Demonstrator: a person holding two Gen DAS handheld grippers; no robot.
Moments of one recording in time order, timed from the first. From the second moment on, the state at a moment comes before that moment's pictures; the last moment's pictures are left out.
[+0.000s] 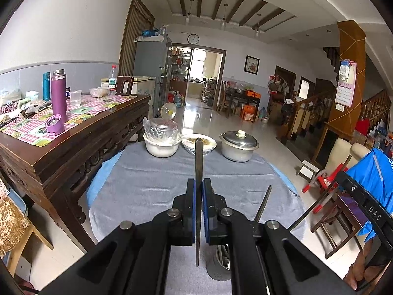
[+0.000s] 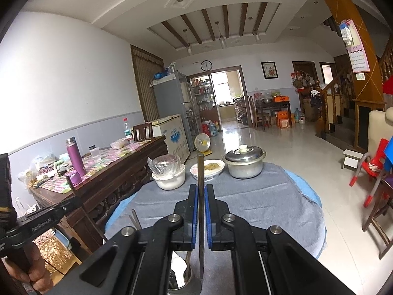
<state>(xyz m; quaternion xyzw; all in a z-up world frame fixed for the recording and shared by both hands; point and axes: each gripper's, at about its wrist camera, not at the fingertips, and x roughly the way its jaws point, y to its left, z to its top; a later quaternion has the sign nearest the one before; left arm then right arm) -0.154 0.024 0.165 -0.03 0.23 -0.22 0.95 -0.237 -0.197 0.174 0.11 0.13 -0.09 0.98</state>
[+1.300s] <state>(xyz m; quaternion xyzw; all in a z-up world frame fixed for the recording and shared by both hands) -0.139 -0.019 0.139 -0.03 0.27 -0.26 0.92 -0.207 -0.171 0.150 0.12 0.18 -0.05 0.97</state>
